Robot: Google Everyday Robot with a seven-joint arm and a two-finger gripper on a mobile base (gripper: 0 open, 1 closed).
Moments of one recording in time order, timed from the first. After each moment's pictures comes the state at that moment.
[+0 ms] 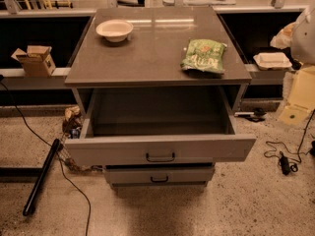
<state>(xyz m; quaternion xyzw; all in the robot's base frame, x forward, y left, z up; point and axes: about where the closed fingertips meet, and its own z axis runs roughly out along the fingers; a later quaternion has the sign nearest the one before) 0.438 -0.216 0.977 -0.60 0.78 -0.04 0.16</state>
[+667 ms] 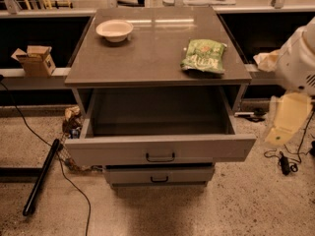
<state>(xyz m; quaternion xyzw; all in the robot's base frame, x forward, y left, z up) 0.433 -0.208 0.935 -0.61 0.78 -0.01 0.15</state>
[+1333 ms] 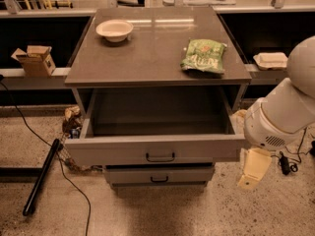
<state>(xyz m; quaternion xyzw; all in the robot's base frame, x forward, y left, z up) 0.411 -0.186 0.799 -0.62 0.77 0.07 0.13</state>
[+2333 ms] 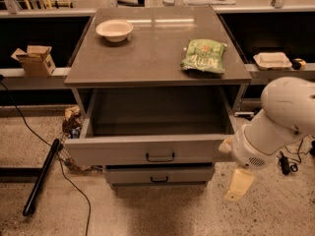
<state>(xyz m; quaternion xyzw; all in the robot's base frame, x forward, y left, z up) 0.407 -0.181 0.715 -0.63 0.76 0.12 0.09</state>
